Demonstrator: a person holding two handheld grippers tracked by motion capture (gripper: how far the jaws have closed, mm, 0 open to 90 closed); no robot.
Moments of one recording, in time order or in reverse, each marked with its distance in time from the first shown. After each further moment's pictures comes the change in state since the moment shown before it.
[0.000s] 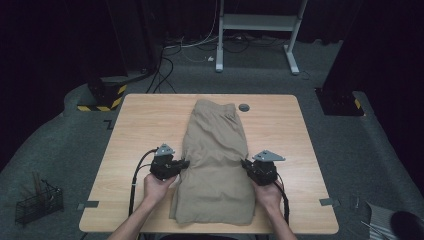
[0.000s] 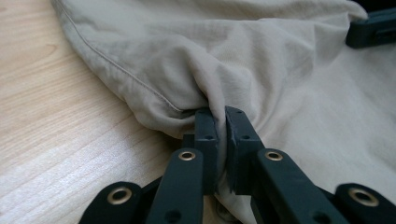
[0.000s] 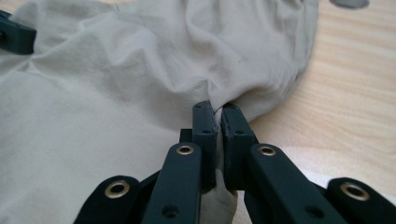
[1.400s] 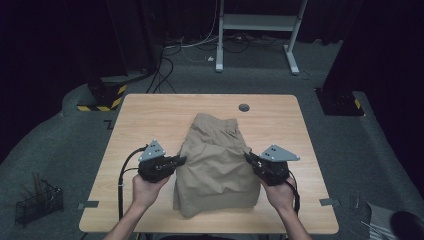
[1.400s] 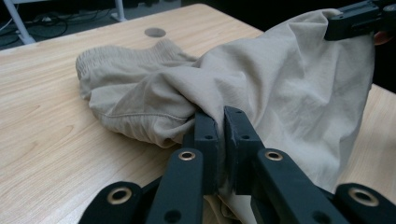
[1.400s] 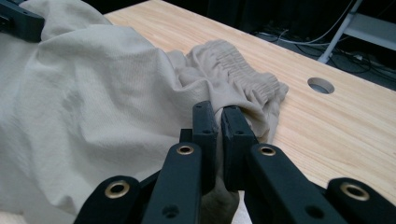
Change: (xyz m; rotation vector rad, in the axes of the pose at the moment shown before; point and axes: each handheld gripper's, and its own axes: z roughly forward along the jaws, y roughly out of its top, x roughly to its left) left arm -0.038 0.030 -0.072 -0.166 -0.031 0.126; right arm 0.022 0.047 -0.073 -0.112 0.013 -0.170
